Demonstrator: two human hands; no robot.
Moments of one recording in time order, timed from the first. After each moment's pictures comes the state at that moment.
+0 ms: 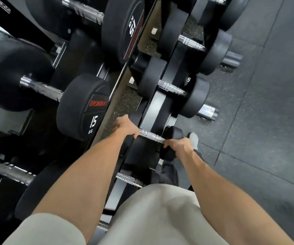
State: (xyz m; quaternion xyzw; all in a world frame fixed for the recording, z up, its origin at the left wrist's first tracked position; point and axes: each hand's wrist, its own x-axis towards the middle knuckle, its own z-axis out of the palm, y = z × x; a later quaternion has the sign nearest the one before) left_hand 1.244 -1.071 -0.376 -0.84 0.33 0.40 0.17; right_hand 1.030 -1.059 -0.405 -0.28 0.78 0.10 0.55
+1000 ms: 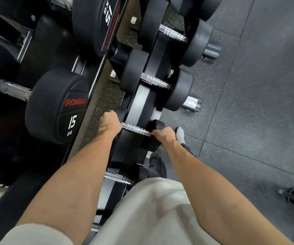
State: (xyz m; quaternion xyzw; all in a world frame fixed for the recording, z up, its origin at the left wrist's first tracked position) left_hand 1.238 -1.068 -0.396 -0.85 0.40 0.31 0.17; right_hand 1.036 -1.071 -0.433 -0.34 0.76 0.09 0.55
